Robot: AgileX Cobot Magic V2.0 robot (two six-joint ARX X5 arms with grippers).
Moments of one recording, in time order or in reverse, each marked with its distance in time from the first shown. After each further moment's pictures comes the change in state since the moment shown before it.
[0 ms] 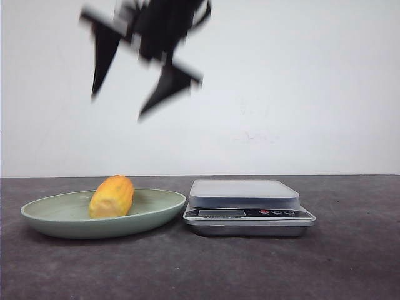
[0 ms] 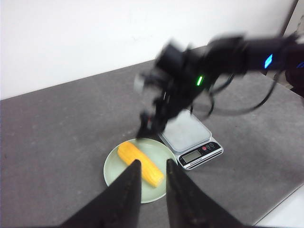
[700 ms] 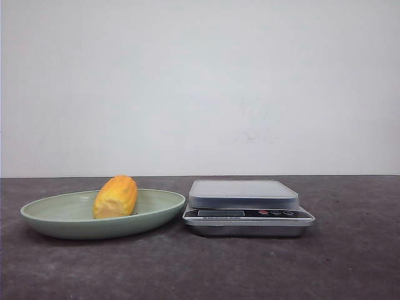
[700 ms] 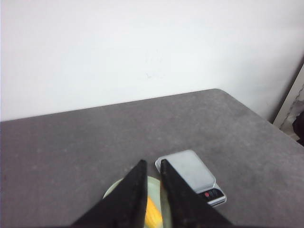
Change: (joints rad) left arm 0.000 0.000 -0.034 0.175 -0.078 -0.091; right arm 0.099 -0.785 0.057 -0.130 0.396 -0.453
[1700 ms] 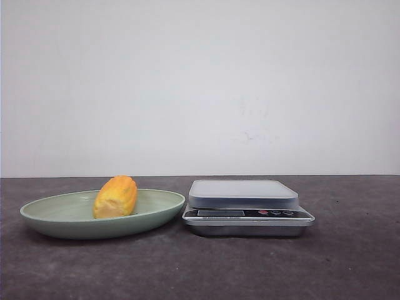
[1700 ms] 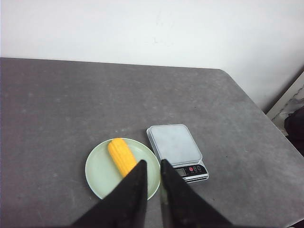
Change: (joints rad) left arm 0.000 0.000 -0.003 -0.118 0.000 -0.215; right arm 0.000 -0.640 -0.745 0.421 0.109 -0.101
